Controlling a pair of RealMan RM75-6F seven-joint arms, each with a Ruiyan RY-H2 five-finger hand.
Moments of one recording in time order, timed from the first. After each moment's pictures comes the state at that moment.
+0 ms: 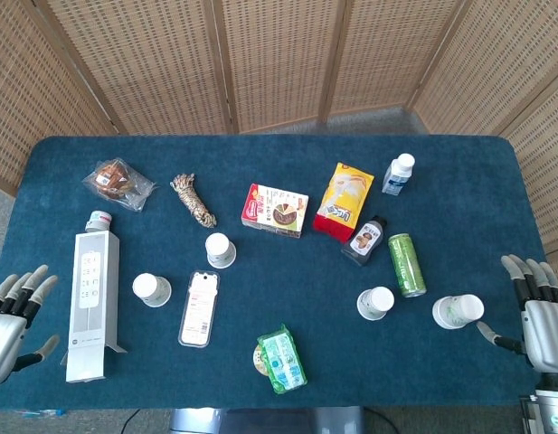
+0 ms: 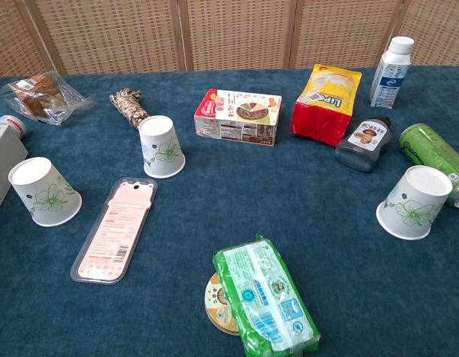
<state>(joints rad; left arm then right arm) -0.04 -1.01 0.06 -1.73 1.66 1.49 0.08 0.03 -1.02 0.09 -1.82 -1.47 1.53 -0.02</state>
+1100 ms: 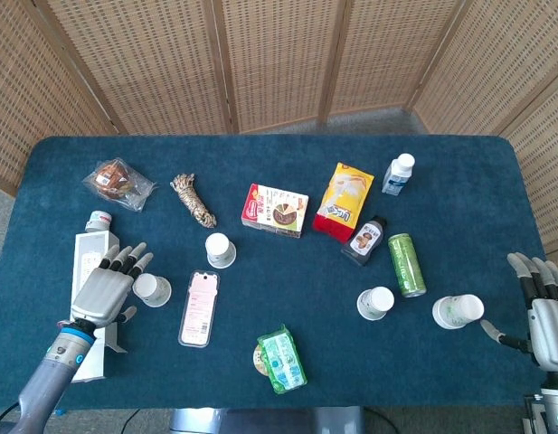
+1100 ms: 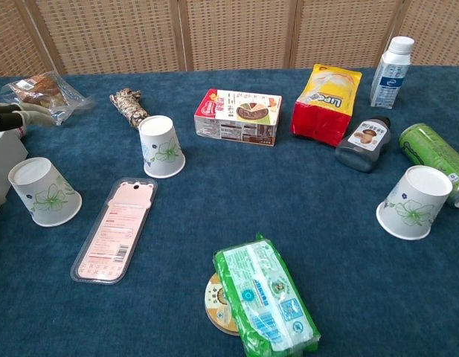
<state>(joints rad) -0.40 -1.22 -0.08 -1.89 1.16 1.08 0.72 0.03 -1.01 0.10 -1.82 -1.46 1.52 0.03</state>
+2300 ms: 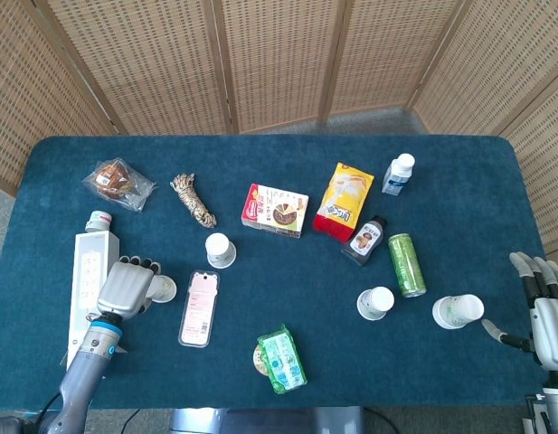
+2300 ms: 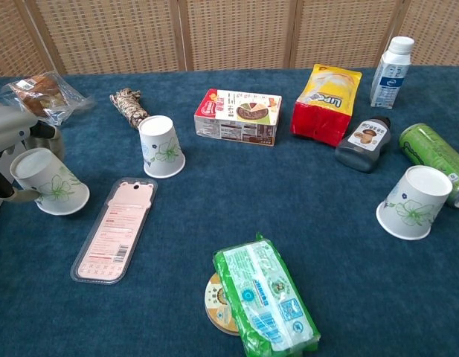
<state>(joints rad) -0.49 -1.41 -0.04 -1.80 1.07 1.24 0.84 0.03 -1.00 0.10 -1.81 -1.45 1.52 0.06</state>
